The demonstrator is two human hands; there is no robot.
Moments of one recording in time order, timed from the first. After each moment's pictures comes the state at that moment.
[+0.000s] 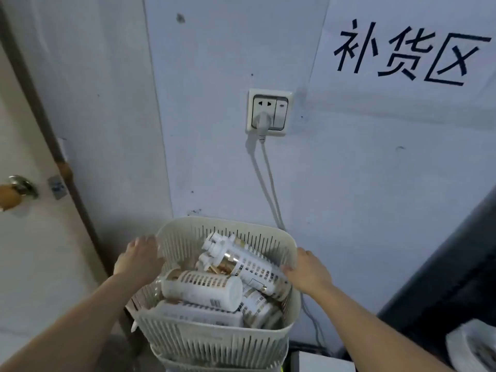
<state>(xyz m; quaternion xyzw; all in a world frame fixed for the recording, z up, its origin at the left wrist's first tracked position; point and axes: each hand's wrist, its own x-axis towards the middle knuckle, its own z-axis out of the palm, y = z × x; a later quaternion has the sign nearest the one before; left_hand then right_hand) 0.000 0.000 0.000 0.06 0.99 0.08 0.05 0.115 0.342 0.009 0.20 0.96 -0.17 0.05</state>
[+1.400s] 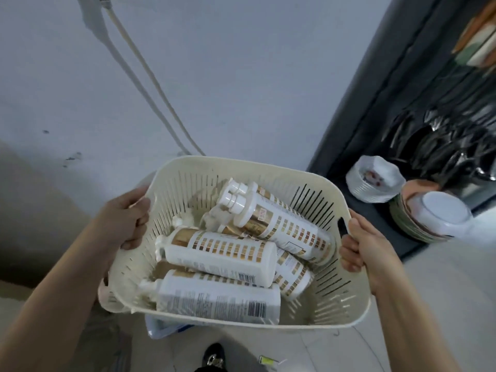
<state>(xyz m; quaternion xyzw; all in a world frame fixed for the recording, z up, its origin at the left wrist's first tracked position) 0.054 0.102 0.029 0.10 0.74 0.59 0.32 0.354 0.336 0.016 0.50 0.45 -0.70 -0.23</state>
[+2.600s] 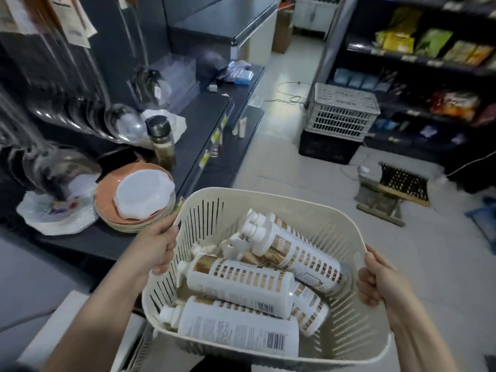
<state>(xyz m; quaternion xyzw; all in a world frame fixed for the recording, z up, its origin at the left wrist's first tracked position) 0.571 0.516 -0.022 0.38 0.60 0.35 0.61 0.940 0.412 -0.027 0.67 0.14 -0.53 -0.51</state>
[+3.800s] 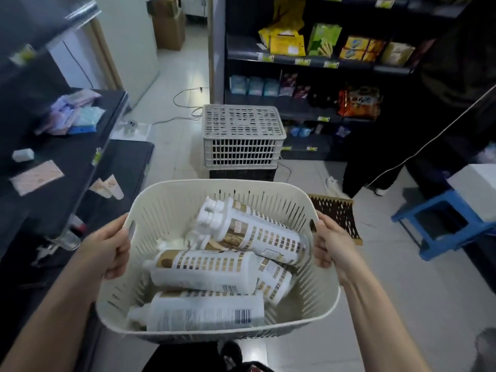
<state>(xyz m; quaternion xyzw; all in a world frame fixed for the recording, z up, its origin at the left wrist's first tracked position) 1.071 1.037 -0.038 0.48 0.56 0.27 0.62 1.423 0.871 -0.025 0.72 0.13 -0.45 -0.51</state>
